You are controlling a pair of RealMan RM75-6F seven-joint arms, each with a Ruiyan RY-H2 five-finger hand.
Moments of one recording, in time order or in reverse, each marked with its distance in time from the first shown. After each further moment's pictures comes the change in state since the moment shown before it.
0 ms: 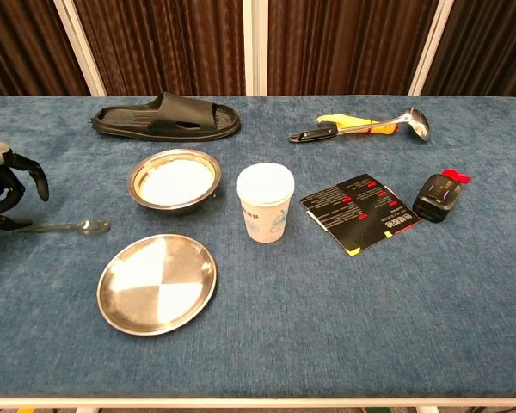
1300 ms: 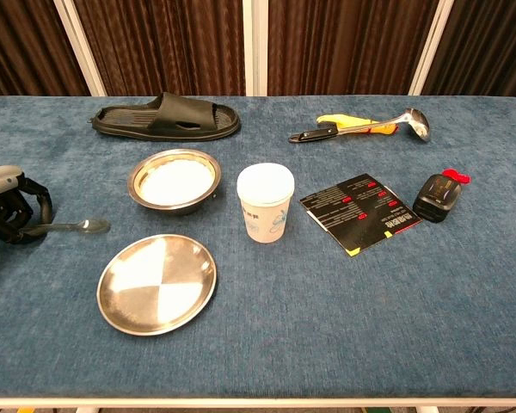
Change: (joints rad) left arm -0.009 -0.097 0.012 0.050 -0.127 0.011 0.087; right arm -0.004 -0.004 -0.003 0.017 0.018 -0.009 0.031
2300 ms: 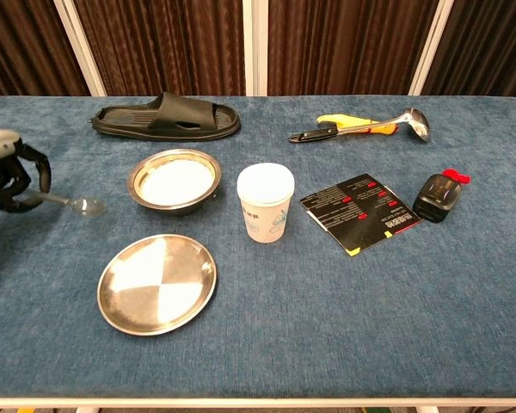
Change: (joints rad) left arm -0.035 0.080 -0.035 -0.070 0.059 0.040 0.015; right arm -0.001 0.022 0.008 -0.012 -0.019 0.024 0.002
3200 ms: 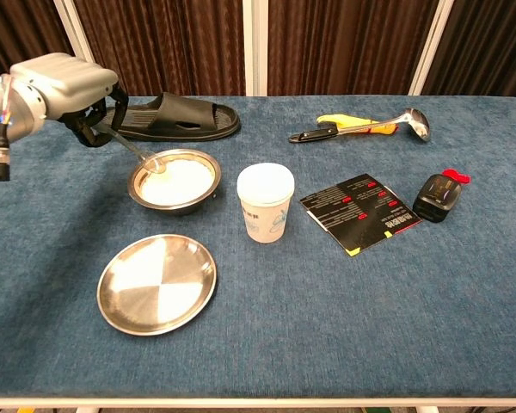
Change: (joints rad) left arm -0.277 -0.129 -0.066 0.035 -0.185 0.079 0.617; right arm -0.013 0.035 0.001 0.003 -0.004 0.021 0.032
